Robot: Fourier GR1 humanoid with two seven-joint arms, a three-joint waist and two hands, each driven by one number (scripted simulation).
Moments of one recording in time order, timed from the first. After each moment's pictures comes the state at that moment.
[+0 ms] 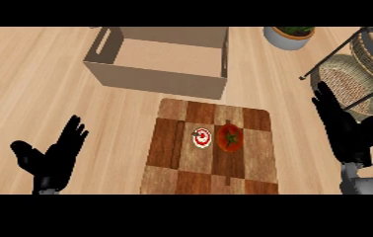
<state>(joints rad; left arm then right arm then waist) 0.08 0.30 -0.06 -1.35 0.42 0.14 0.04 -0.06 -0.41 0.08 -1.46 -0.23 -0.16 0.07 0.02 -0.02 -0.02</state>
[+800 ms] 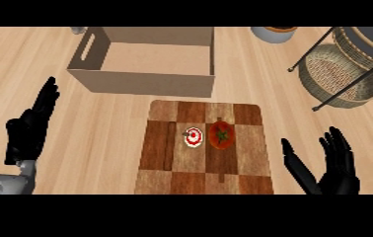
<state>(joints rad) -0.08 0.49 -0.09 -1.43 0.12 0.25 0.00 0.28 -0.04 0.11 -1.71 -0.06 -0.80 -0.17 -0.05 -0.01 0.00</state>
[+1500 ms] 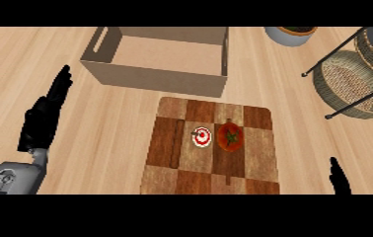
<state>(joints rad) -0.16 0.47 -0.14 -1.46 0.06 0.25 0.05 0.54 -0.34 0.40 -2.04 0.44 -0.69 0.43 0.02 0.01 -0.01</state>
